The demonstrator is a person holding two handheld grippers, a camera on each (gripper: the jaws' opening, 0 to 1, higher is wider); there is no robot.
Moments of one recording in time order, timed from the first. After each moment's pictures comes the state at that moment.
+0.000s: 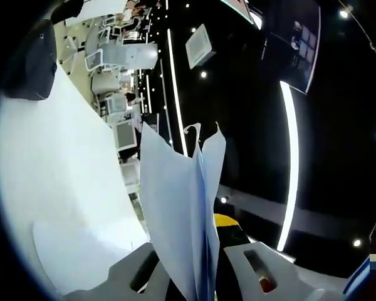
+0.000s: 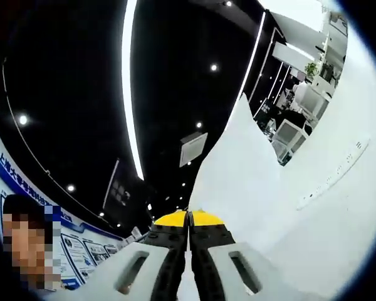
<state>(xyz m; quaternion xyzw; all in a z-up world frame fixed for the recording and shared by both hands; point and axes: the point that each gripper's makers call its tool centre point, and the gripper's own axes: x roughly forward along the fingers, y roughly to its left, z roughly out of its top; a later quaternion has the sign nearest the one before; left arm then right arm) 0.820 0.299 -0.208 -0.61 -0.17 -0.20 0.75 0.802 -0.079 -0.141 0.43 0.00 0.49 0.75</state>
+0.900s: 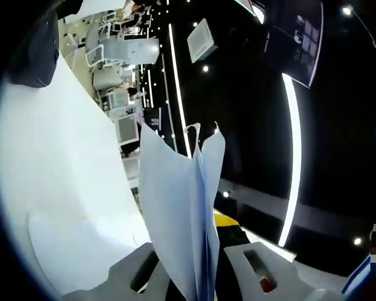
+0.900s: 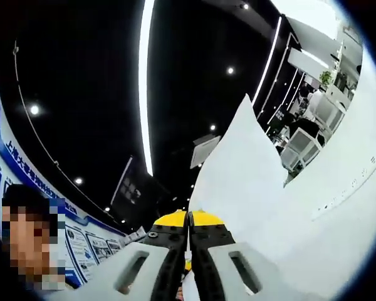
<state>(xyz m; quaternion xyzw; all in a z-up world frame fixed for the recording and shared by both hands) 0.822 0.282 -0.213 -0.61 -0.15 -0.21 0.75 0.786 -0.068 -0.103 0.41 -0.04 0.52 0.75</state>
